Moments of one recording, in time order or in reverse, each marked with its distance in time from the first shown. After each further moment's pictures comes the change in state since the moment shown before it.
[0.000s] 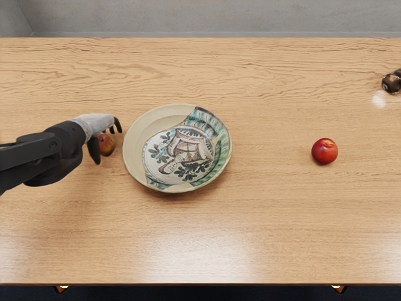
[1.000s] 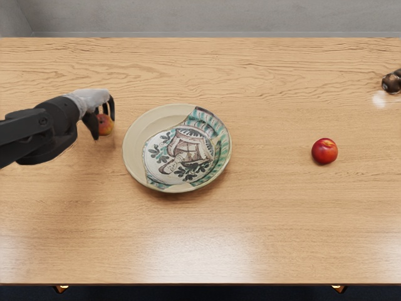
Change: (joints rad) left arm -0.096 0.026 -0.013 0.001 -0.033 -0.007 0.000; right arm 0.000 0.000 0.000 0.000 0.000 0.000 0.000
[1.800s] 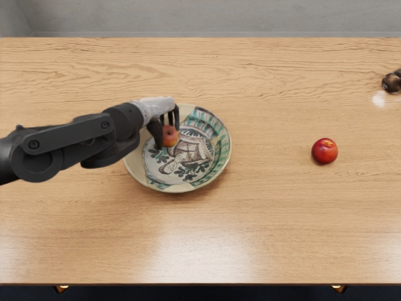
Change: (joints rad) left arm -0.013 -0.265 -0.043 0.047 -0.049 0.001 0.000; right arm 0.000 0.000 0.000 0.000 0.000 0.000 0.000
